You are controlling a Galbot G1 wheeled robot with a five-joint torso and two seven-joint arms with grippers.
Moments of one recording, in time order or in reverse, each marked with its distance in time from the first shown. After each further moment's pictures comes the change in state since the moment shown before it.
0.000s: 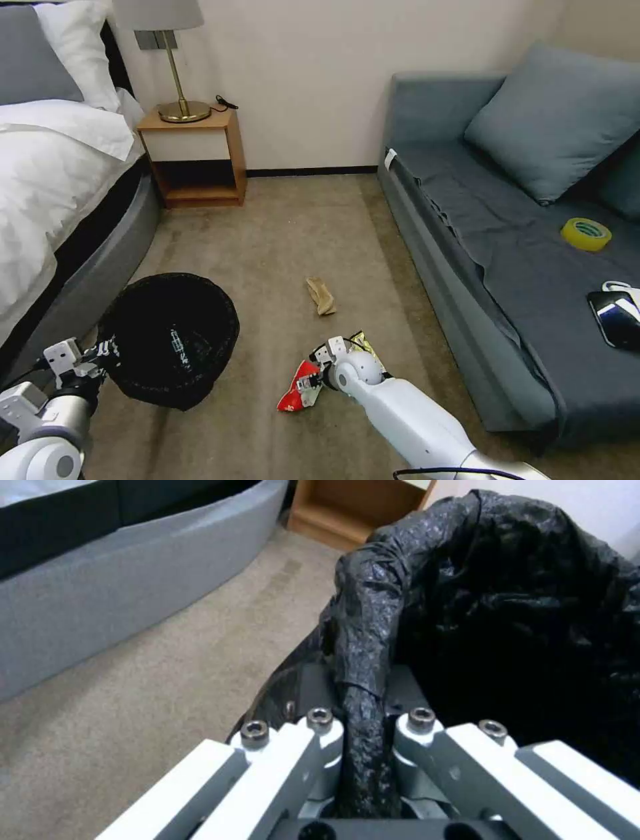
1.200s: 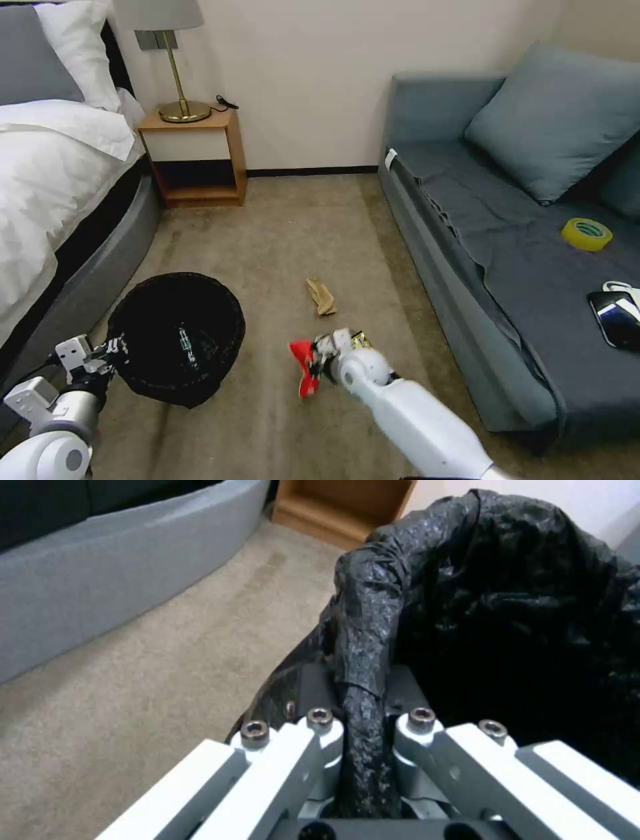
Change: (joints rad) left arm -0.019 0.004 0.046 0.016 0.015 -0.004 0.001; right arm -0.040 -0.100 0.129 0.298 0.111 0.029 0.103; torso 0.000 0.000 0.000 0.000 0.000
